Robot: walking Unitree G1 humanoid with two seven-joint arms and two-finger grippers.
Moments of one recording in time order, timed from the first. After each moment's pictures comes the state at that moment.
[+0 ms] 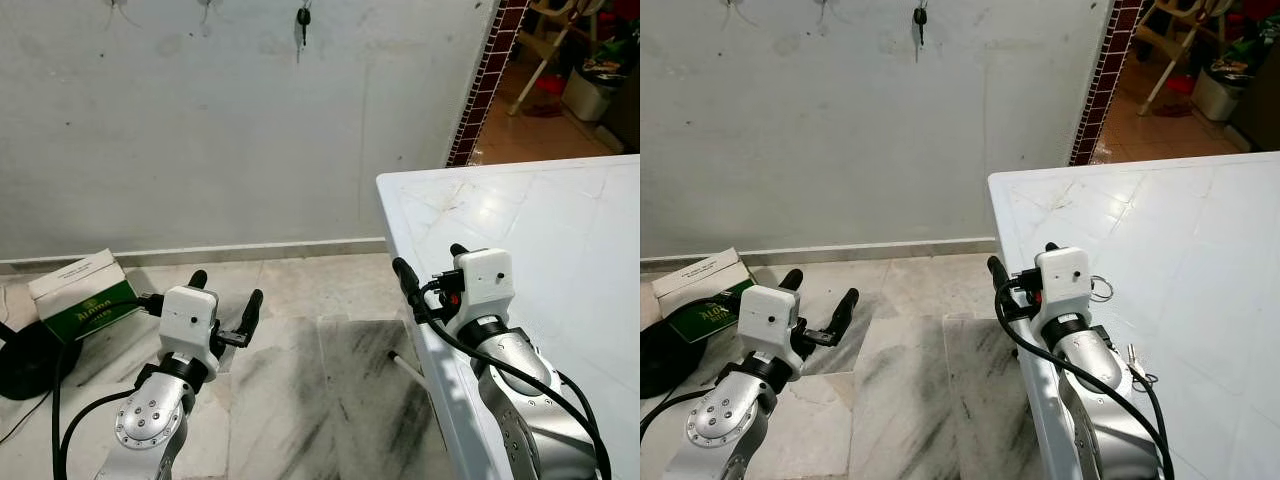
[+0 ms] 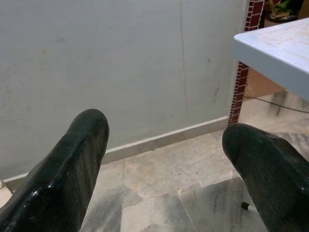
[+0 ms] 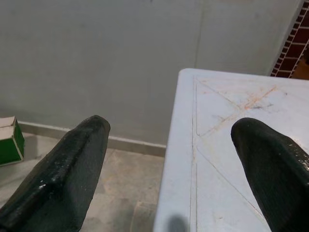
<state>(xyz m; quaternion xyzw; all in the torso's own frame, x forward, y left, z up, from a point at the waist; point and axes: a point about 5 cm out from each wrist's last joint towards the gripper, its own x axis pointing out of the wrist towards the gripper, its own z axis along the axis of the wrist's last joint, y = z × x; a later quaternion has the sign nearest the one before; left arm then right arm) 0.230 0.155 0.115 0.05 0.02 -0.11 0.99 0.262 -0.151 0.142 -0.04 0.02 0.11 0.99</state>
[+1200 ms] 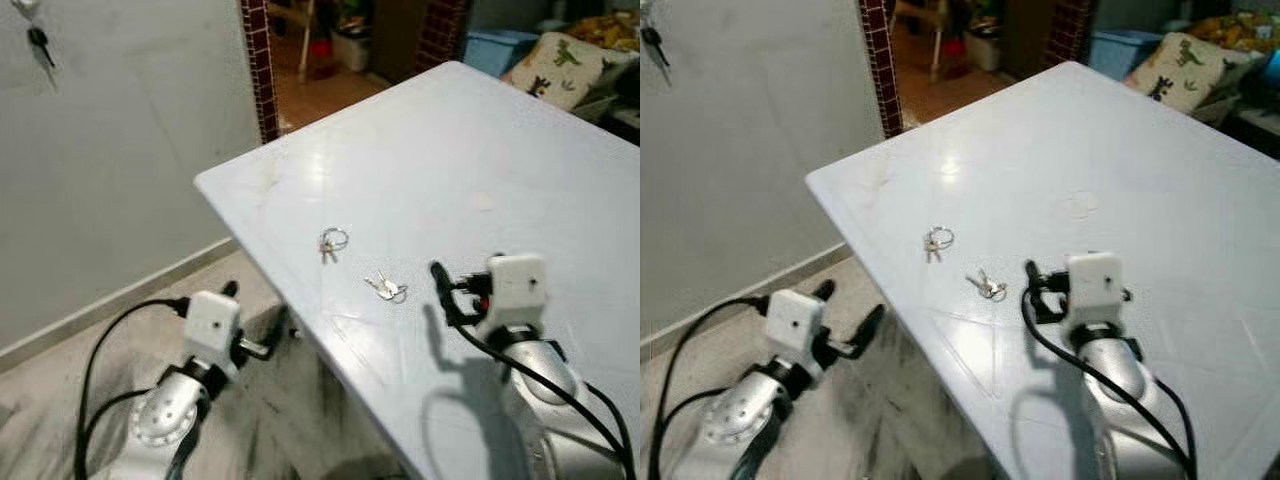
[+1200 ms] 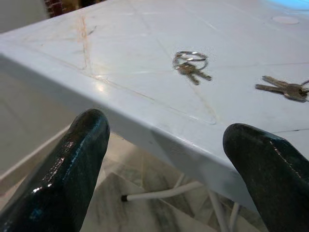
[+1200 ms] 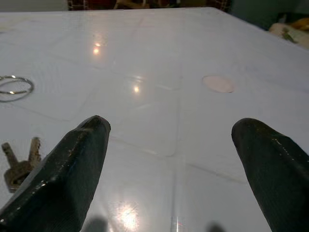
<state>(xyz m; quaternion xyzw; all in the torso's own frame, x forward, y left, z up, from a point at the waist) 0.229 0.139 0.107 0.01 0.06 -0.19 0.98 0.254 -0.175 0.145 -0.07 0.04 0.02 1.00</state>
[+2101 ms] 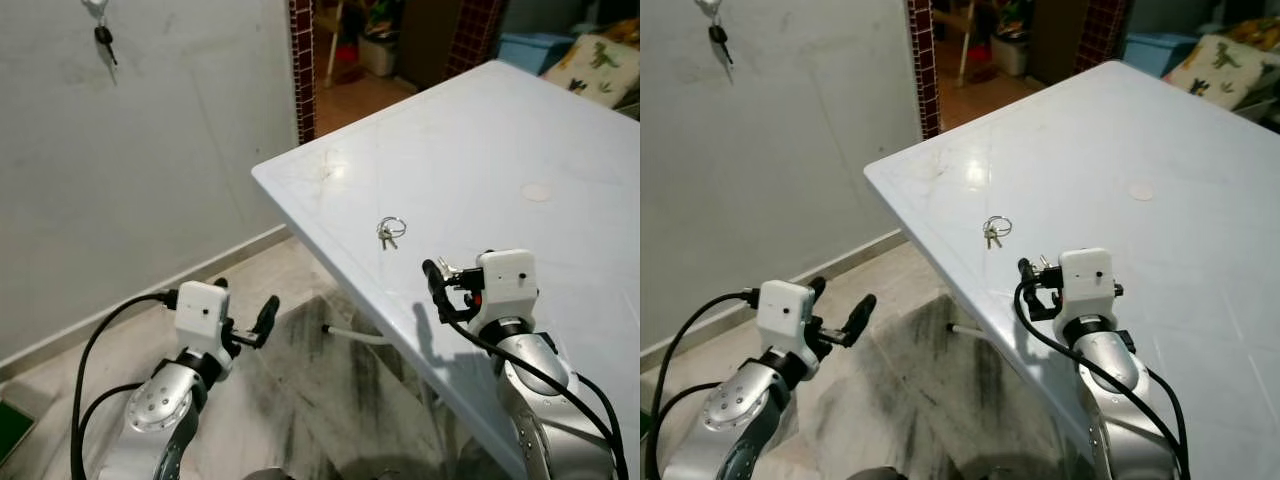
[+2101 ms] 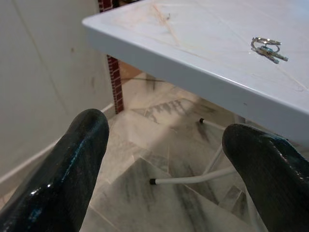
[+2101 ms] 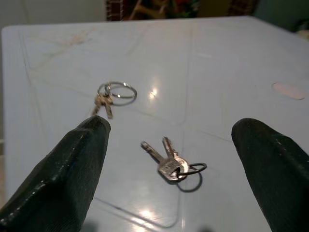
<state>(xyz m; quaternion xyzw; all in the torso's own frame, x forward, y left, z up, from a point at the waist) 0.239 0.144 0.109 -0.01 0.08 -0.16 0.98 0.263 -0.173 0.144 -0.08 0.04 0.03 1.00</state>
